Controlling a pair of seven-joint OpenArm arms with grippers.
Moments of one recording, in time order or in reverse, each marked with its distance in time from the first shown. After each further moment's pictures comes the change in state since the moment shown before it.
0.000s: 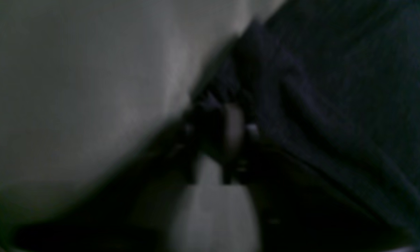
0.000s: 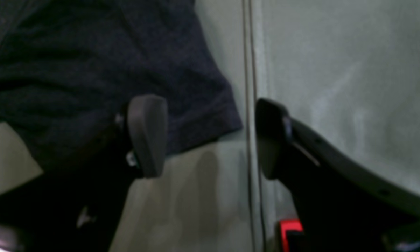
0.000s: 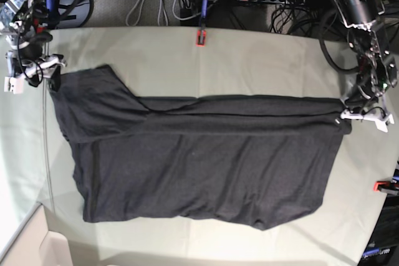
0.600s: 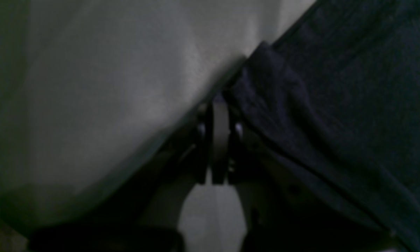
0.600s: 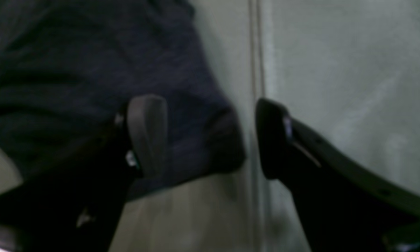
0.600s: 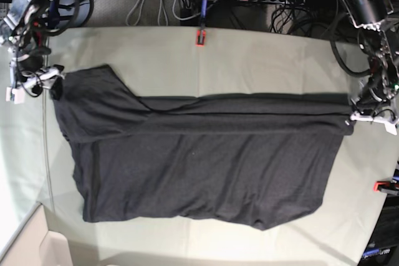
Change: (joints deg) left arm 0.4 -2.3 -1.2 3.6 -0.5 0.0 5.3; right arm 6.4 4.4 -0.3 -12.3 0.1 0.0 0.8
